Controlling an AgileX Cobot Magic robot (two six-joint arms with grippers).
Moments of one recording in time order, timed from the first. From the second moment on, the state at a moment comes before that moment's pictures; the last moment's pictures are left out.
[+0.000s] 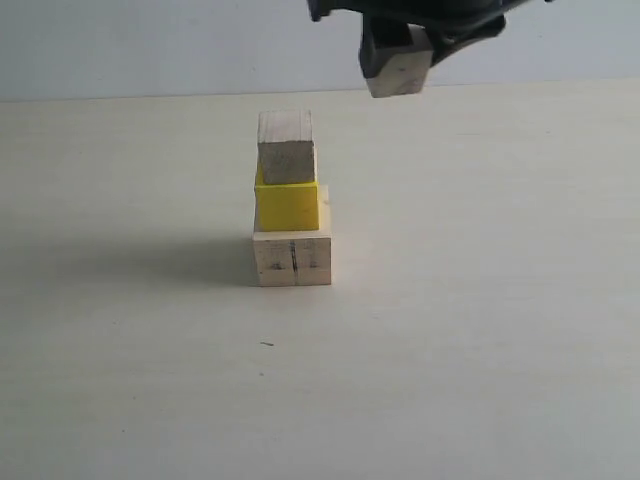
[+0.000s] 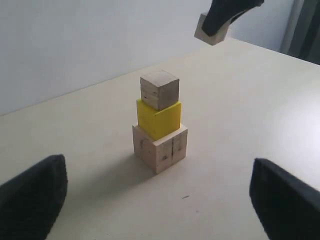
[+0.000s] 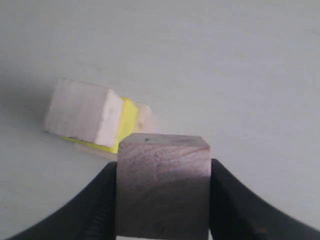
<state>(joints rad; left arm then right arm) -0.77 0.17 -0.47 0.12 0.65 -0.11 0.65 1.61 -1.54 -0.12 1.07 0.41</state>
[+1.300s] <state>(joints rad) -0.77 0.17 -0.47 0.12 0.65 -0.11 0.81 1.94 -1.95 -0.20 1.22 0.60</state>
